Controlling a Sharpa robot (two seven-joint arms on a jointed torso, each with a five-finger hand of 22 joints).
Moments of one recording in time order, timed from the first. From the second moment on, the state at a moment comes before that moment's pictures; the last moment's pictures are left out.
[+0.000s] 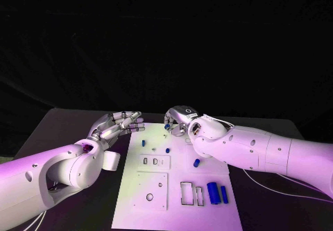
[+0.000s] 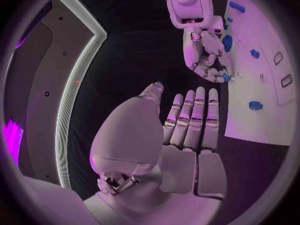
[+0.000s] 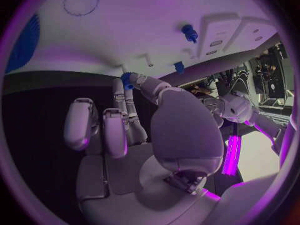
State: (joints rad) left arm 1.21 -0.93 -0.02 1.68 -0.02 -0.37 0.42; left_hand 1.43 -0.04 0.07 0.24 0.34 0.77 0.20 0.27 0.19 0.96 0.19 0.11 0.07 0.91 0.16 0.26 0.17 0.17 0.75 0.27 0.29 0.13; right arm 1.31 -0.48 -0.14 1.20 -1.57 -0.48 -0.21; right_hand 1.24 -0.17 0.64 -0.07 0.20 1.04 0.12 0.29 0.52 1.23 0.06 0.16 0.24 1.47 -0.02 1.43 1.31 0.10 1.36 0.09 1.32 1.18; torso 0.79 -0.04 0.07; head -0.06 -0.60
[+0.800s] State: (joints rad) left arm 1.21 -0.93 -0.02 1.69 -0.01 -0.37 0.42; left_hand 1.43 -0.04 0.07 0.24 0.34 0.77 0.20 0.27 0.19 0.96 0.19 0.11 0.07 0.91 0.16 0.26 0.16 0.17 0.75 0.27 0.29 0.13; right arm 1.31 -0.48 -0.14 1.20 -1.60 -0.46 -0.22; right_hand 1.24 -0.17 0.65 -0.06 0.19 1.02 0.12 0.29 0.54 1.22 0.06 0.16 0.24 1.47 -0.02 1.43 1.30 0.10 1.36 0.09 1.32 1.18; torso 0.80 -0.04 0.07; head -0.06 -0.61
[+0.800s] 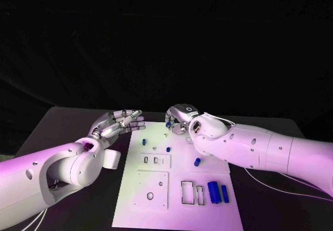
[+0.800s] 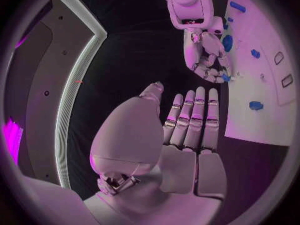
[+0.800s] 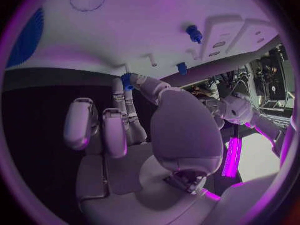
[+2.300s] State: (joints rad) left arm 1.21 -0.93 -0.02 1.68 -0.01 -0.37 0.41; left_hand 1.43 -0.04 0.07 0.24 0.34 0.77 0.20 0.27 0.19 0.96 0.19 0.10 0.07 0.91 0.16 0.26 0.17 0.17 0.75 0.27 0.29 0.13; right arm 1.31 -0.51 -0.14 1.24 -1.61 -0.48 -0.24; right_hand 1.24 -0.17 0.65 -0.06 0.19 1.02 0.12 0.29 0.54 1.22 0.06 0.16 0.24 1.47 -0.02 1.43 1.30 0.10 1.36 0.08 1.32 1.17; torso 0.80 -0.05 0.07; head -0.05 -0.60
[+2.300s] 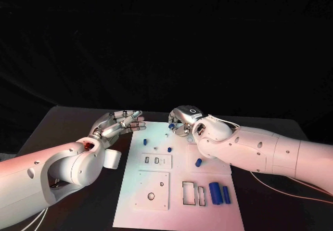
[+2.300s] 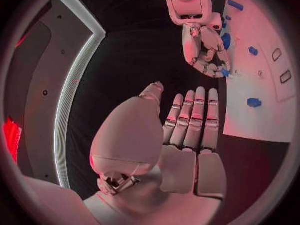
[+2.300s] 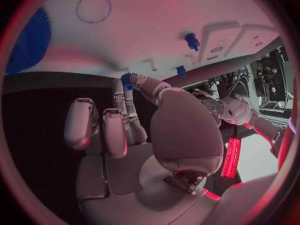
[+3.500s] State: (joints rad) left arm 1.22 -0.93 -0.02 1.68 -0.01 -0.37 0.41; left_hand 1.43 -0.04 0.07 0.24 0.34 0.77 0.20 0.27 0.18 0.96 0.19 0.10 0.07 0.91 0.16 0.25 0.17 0.17 0.75 0.27 0.29 0.12; right arm 1.30 -0.49 -0.14 1.22 -1.61 -0.45 -0.26; right_hand 1.19 -0.25 0.66 -0.03 0.19 0.91 0.16 0.21 0.52 1.10 0.10 0.10 0.23 1.47 0.01 1.41 1.25 0.10 1.31 0.12 1.27 1.11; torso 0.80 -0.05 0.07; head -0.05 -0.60
